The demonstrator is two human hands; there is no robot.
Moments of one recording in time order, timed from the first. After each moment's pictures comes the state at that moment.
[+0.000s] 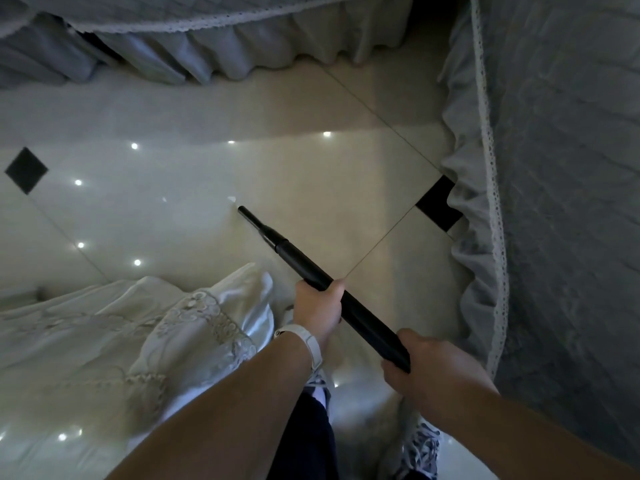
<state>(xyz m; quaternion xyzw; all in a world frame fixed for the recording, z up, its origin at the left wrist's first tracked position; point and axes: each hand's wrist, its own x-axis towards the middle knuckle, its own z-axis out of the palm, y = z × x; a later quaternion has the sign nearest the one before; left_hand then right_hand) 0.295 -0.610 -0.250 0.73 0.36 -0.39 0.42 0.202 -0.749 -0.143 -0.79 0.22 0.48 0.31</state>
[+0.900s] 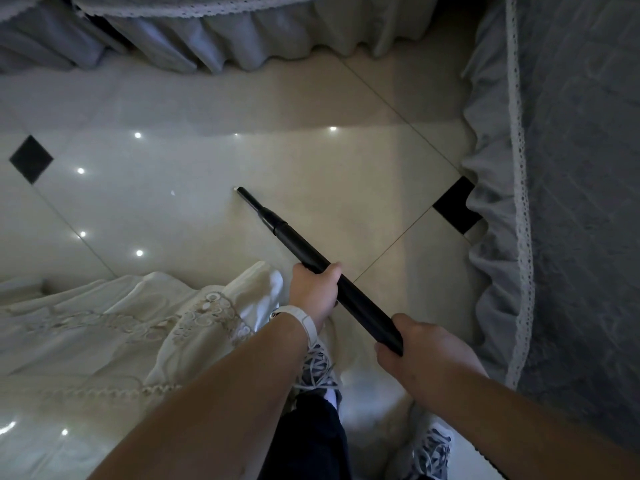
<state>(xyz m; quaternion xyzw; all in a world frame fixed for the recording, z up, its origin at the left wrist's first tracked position) 0.335 -0.589 -0.262 0.74 0.35 -0.40 0.42 0.235 -0.724 -0.165 -0.80 0.22 0.47 0.30</state>
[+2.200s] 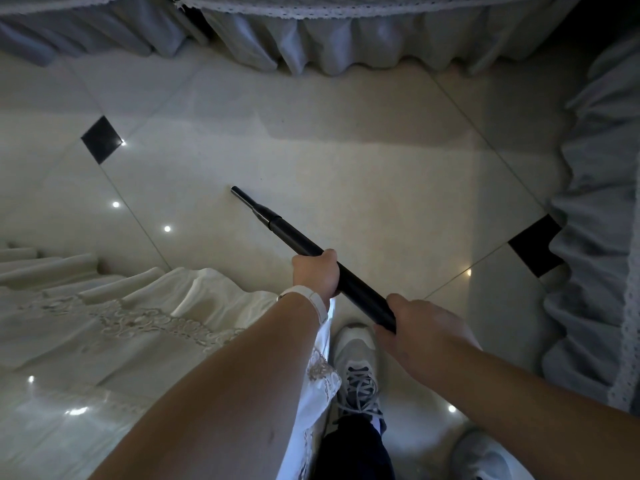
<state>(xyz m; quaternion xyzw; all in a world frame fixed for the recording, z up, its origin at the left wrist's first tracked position) 0.439 -0.512 -0.274 0.68 0.49 -0.33 0.44 0.354 -0.651 -0.188 -0.85 0.09 0.46 0.24</state>
